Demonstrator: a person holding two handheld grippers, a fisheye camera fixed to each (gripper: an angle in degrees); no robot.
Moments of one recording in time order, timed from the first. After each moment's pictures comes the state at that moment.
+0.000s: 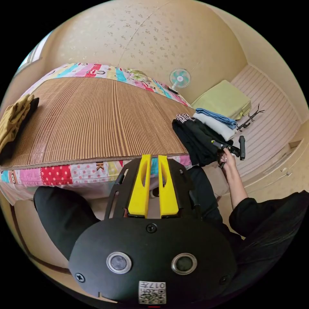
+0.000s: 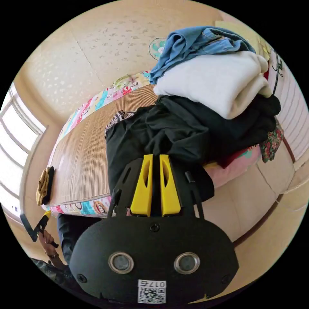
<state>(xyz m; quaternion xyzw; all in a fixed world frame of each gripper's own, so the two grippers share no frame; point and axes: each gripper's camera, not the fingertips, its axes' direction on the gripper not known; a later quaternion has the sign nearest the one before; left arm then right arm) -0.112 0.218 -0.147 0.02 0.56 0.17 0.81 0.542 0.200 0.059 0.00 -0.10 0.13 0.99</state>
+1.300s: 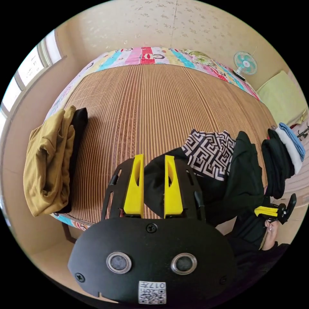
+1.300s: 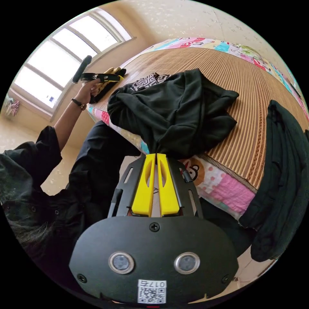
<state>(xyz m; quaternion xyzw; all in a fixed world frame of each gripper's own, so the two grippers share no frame) 0.042 -0.032 0.040 -0.09 0.35 0.20 0.91 0.125 0.313 0.113 -0.21 -0.39 -0.22 0.87</state>
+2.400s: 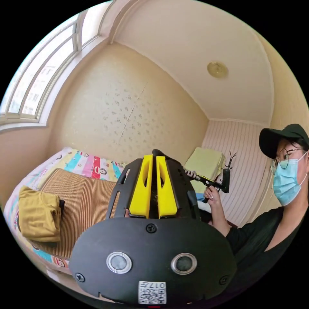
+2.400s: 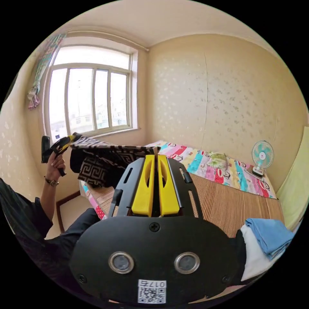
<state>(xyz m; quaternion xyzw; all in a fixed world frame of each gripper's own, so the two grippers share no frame) -0.246 0.177 -0.333 0.41 0.59 0.00 0.69 0.132 0.127 -0.142 0.27 -0.29 -0.19 0.90</state>
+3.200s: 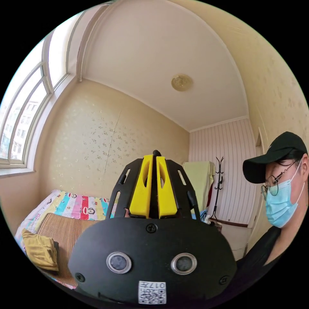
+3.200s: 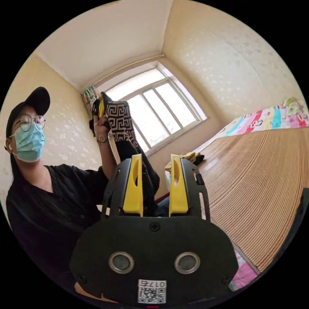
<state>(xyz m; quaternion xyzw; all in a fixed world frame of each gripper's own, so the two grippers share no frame) -0.224 0.360 -0.531 0.52 0.62 0.04 0.59 0.371 0.244 0.034 0.07 -0.76 -0.13 0.63</state>
